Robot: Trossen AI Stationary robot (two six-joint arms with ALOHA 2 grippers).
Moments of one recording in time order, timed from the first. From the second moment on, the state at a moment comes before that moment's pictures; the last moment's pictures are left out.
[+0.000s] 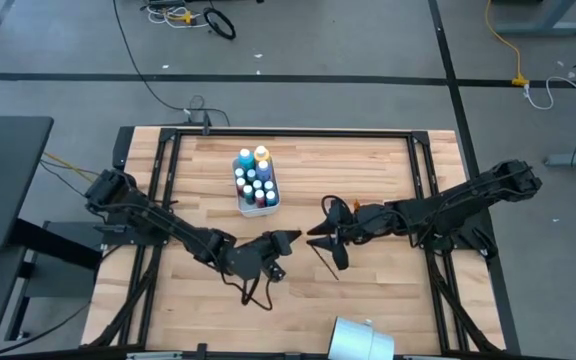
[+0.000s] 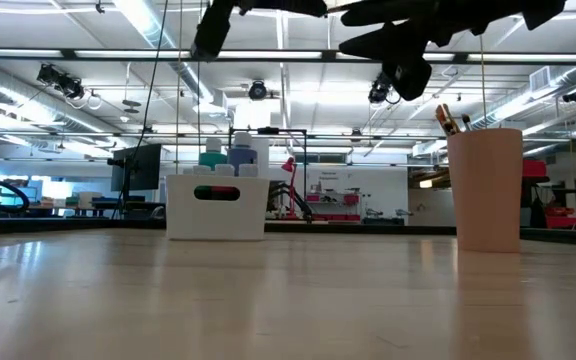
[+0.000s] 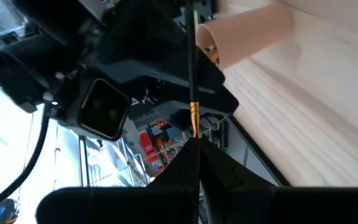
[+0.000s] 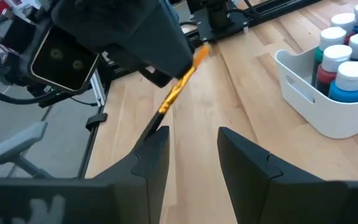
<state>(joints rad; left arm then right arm) -0.46 1.67 1.14 0.18 -0.93 1.56 0.24 1.34 0.74 0.27 0.14 0.45</state>
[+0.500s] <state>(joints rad) -0.53 1.67 1.14 0.15 -0.93 1.56 0.21 1.34 0.74 0.27 0.14 0.44</state>
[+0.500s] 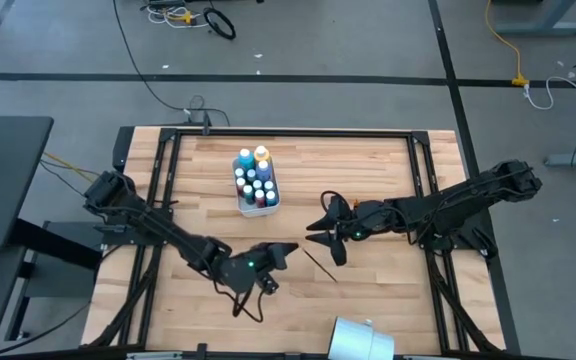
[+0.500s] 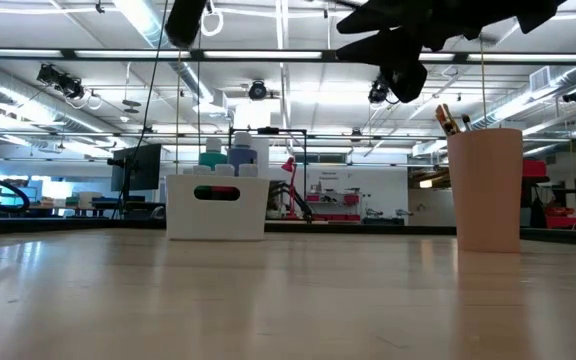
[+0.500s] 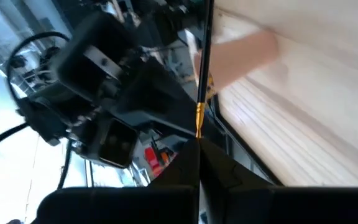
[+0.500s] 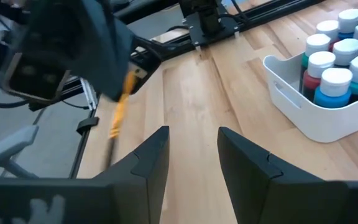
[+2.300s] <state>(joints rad) -0.47 1.67 1.14 0.21 -0.97 1.36 0.21 1.28 0.74 0.20 0.21 0.26</state>
